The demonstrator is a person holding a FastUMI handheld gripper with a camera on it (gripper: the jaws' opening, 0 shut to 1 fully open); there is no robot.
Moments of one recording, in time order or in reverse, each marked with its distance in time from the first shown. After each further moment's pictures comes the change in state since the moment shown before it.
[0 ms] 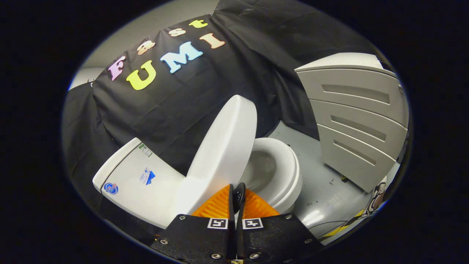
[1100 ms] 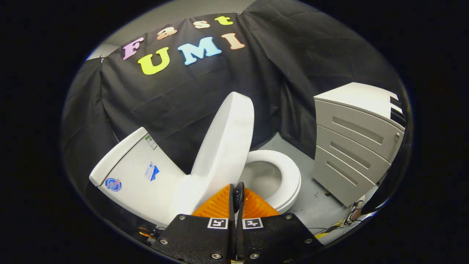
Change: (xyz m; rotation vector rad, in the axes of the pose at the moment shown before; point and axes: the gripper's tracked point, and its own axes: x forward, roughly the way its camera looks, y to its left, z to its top) arm -0.027 0.072 0.023 -0.216 -0.018 -0.097
